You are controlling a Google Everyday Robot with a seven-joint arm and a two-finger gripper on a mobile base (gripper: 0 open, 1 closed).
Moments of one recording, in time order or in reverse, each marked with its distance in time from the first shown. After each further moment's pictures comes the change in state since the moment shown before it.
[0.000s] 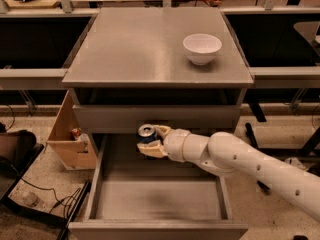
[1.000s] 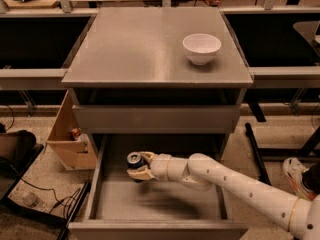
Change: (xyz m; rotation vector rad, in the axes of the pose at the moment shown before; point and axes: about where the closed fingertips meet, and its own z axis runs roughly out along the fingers) arm 0.142 0.037 0.095 -0.178 -0.027 0.027
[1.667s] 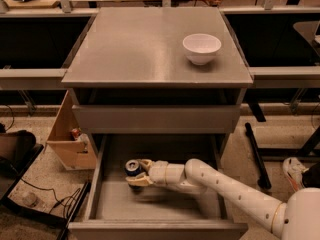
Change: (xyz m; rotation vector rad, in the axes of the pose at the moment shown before) arm 0.049 0.006 0.029 -0.095 -0.051 0.014
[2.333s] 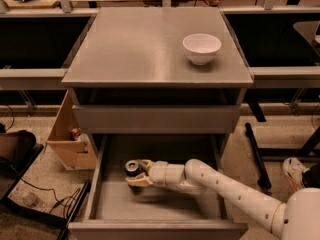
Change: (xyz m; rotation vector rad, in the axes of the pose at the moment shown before) arm 0.002 0.001 0.001 -0.004 -0.003 0.003
